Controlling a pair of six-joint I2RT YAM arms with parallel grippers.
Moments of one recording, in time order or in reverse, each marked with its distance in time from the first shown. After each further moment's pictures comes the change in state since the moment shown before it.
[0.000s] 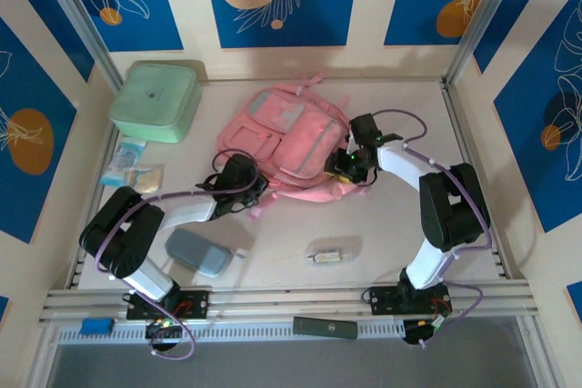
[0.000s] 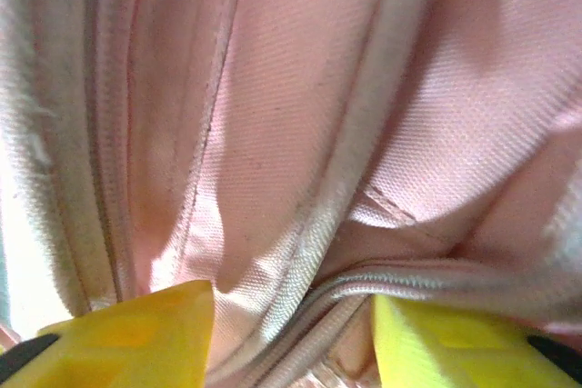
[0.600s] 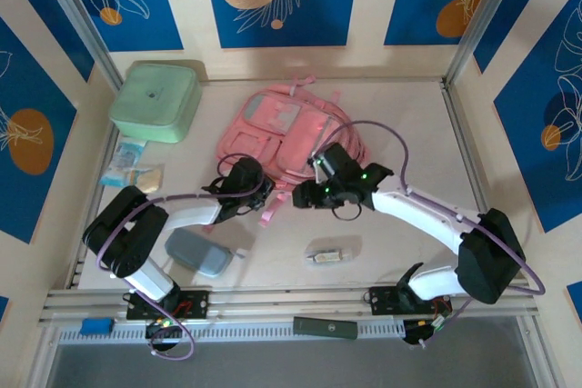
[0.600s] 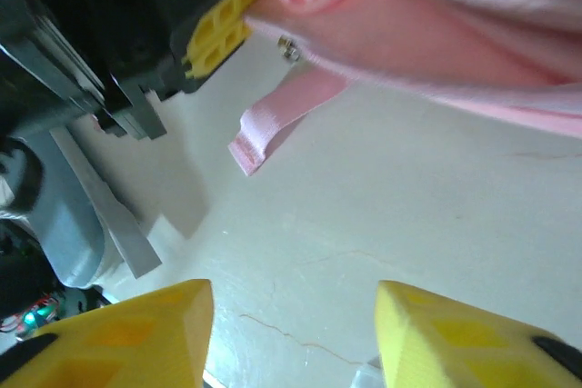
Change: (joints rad) left arm -0.058 0.014 0.000 0.040 -0.027 -0.109; right arm 0.479 -0.329 -0.211 0.045 0.093 0.108
